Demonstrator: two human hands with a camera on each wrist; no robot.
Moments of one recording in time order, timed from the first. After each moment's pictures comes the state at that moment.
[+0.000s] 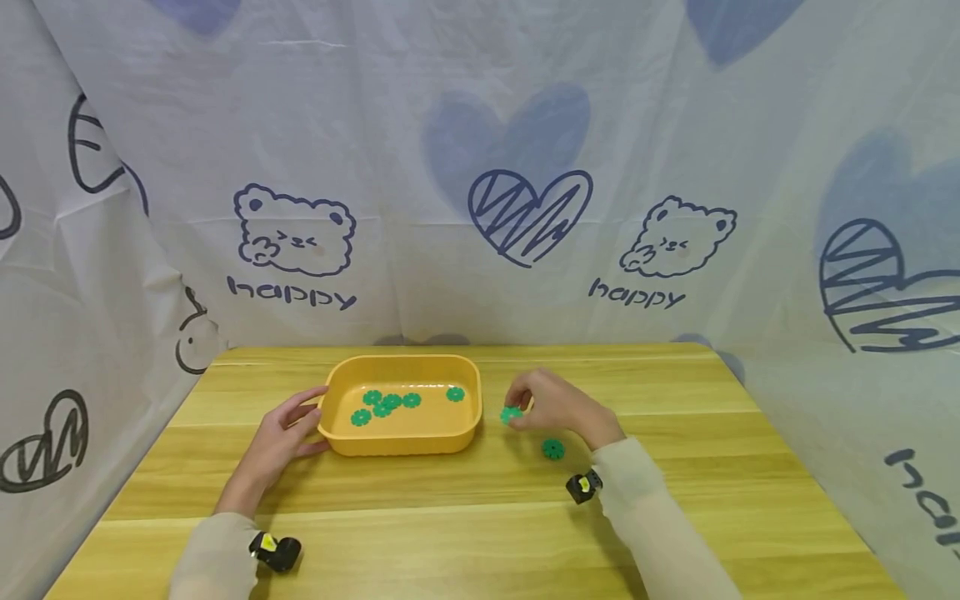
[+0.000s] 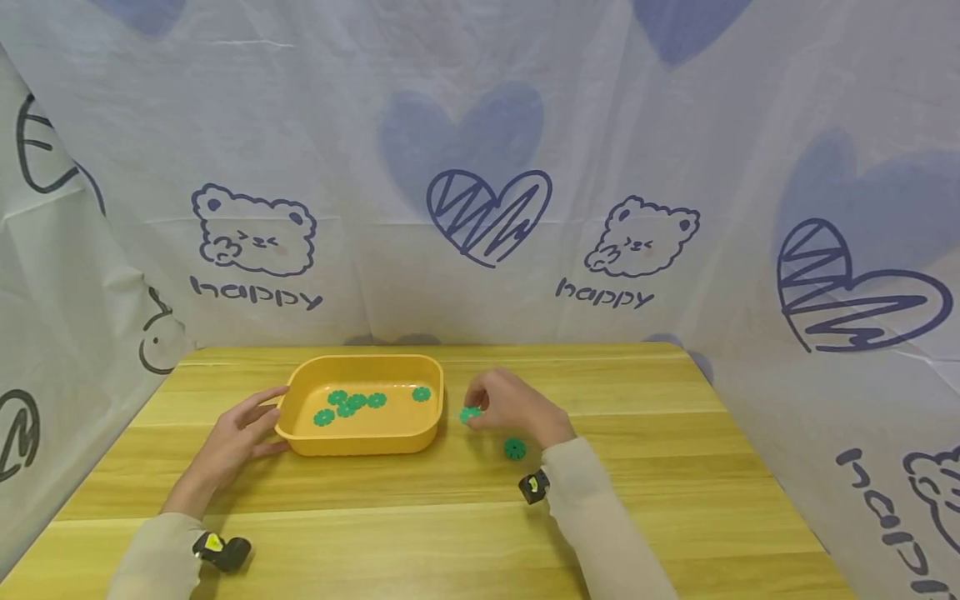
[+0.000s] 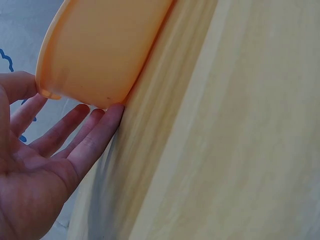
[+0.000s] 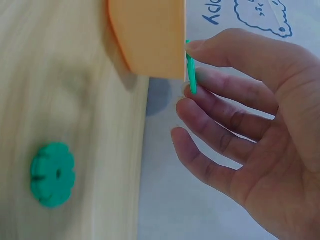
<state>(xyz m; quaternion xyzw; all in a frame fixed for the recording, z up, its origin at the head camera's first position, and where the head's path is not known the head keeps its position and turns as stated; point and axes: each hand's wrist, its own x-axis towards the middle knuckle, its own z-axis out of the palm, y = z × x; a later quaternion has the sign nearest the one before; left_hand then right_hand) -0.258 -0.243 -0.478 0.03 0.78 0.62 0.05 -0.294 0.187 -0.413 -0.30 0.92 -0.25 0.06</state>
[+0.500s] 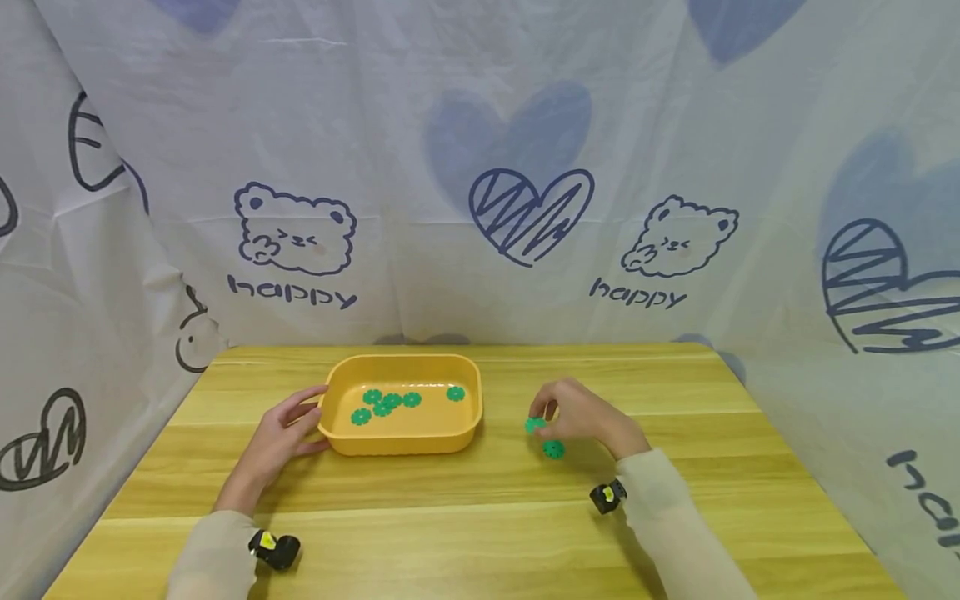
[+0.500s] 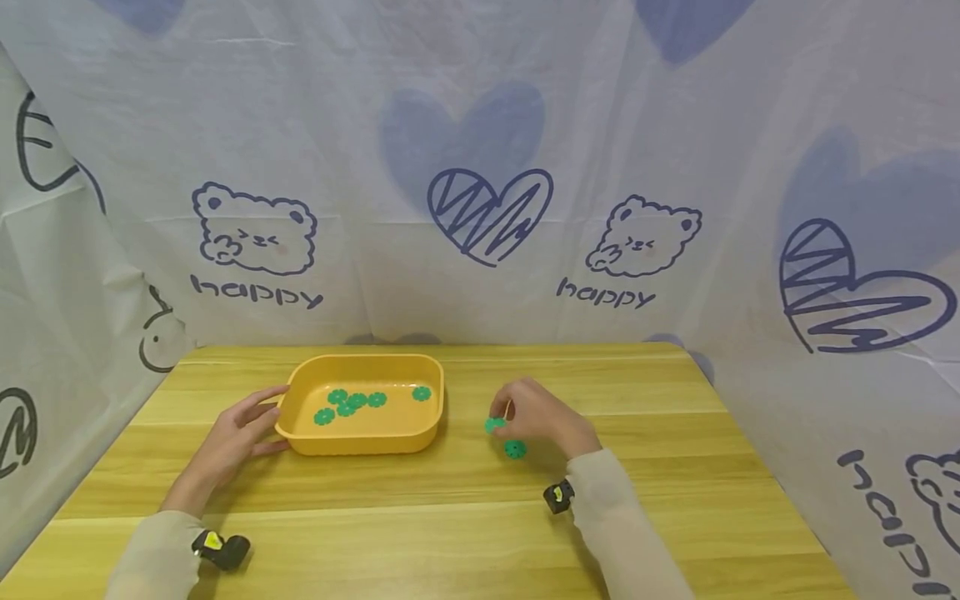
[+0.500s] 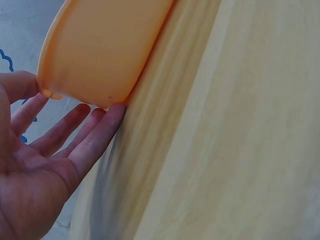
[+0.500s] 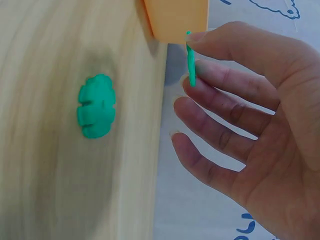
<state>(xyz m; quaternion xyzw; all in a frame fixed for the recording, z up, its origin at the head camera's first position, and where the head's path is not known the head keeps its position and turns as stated) -0.259 -0.244 -0.478 0.04 0.78 0.62 0.04 -0.287 0.222 -0.428 -0.29 0.92 -0.26 0.07</state>
